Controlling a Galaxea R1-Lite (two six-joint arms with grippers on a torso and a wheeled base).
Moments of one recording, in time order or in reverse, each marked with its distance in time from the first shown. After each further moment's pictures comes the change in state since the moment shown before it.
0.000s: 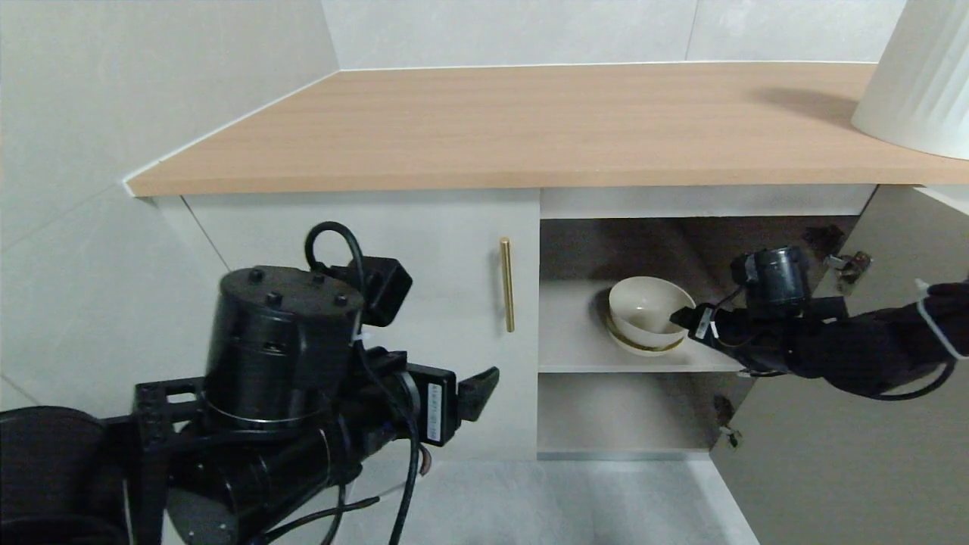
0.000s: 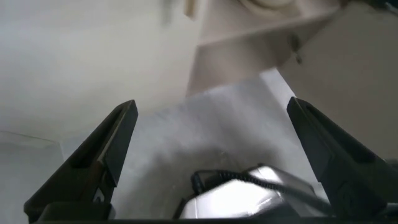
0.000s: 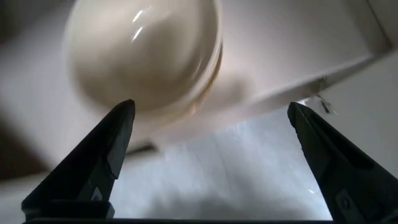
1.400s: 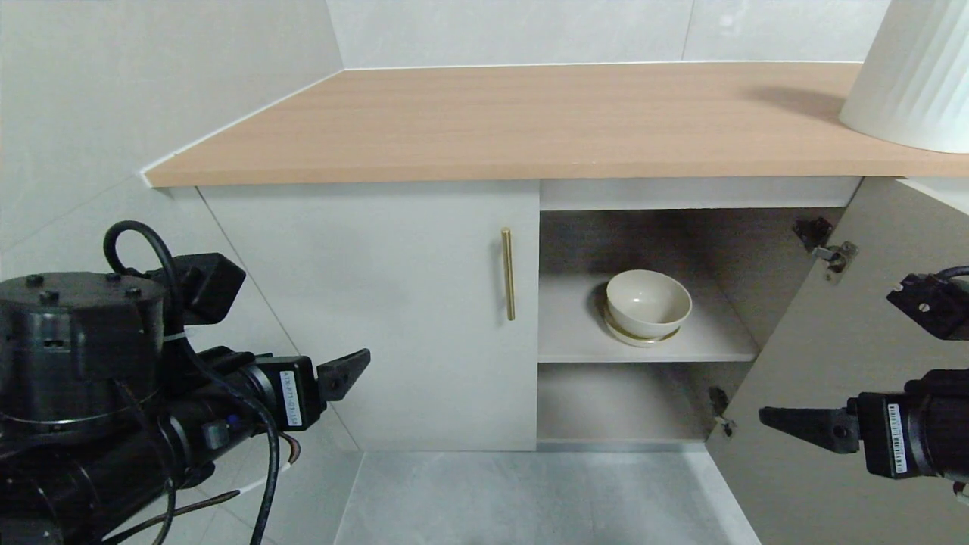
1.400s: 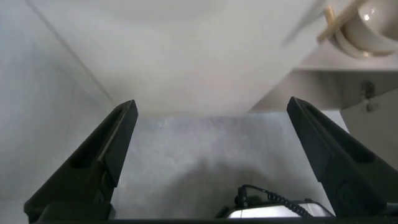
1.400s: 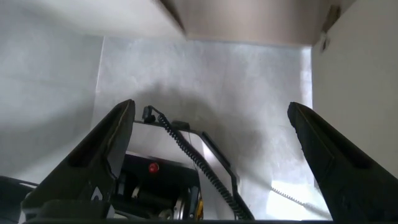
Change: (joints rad) left arm 0.249 -0.207 0.151 0.031 0.015 0.007; right arm 0.212 -0.737 0.235 0.581 0.151 -0.218
